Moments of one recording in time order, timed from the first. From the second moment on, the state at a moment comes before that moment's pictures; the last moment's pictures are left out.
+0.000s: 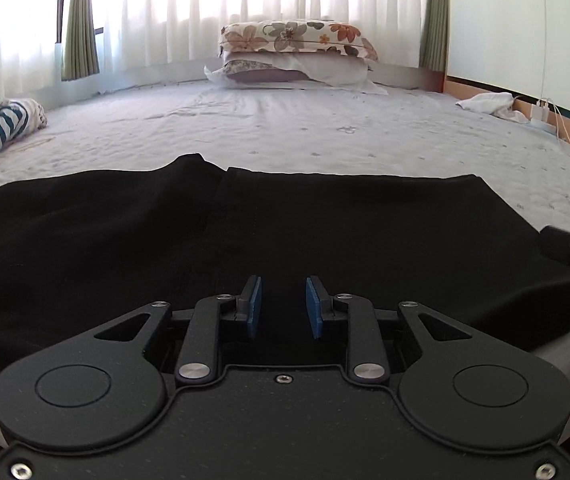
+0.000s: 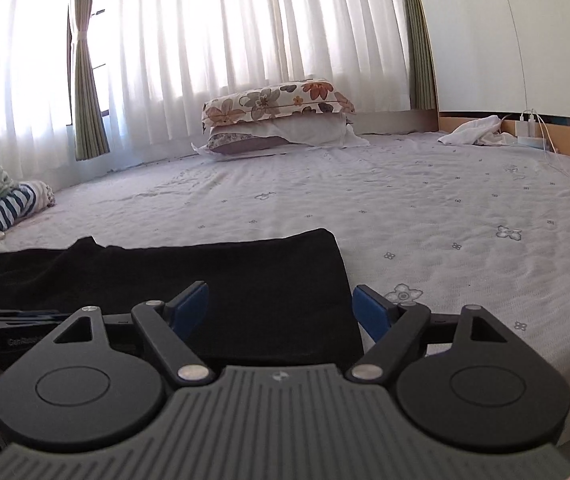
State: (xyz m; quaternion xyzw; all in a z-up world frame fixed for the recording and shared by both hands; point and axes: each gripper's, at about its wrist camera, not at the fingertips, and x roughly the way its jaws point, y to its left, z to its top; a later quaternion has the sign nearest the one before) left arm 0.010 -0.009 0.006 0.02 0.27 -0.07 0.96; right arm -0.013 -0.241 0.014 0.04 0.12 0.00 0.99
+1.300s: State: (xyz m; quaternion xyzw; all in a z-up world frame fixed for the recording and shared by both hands) left arm -0.009 0.065 0.015 -0.07 0.28 -0.01 0.96; right arm -0.019 -0.169 -0.001 -0.04 0.08 0.03 1.00
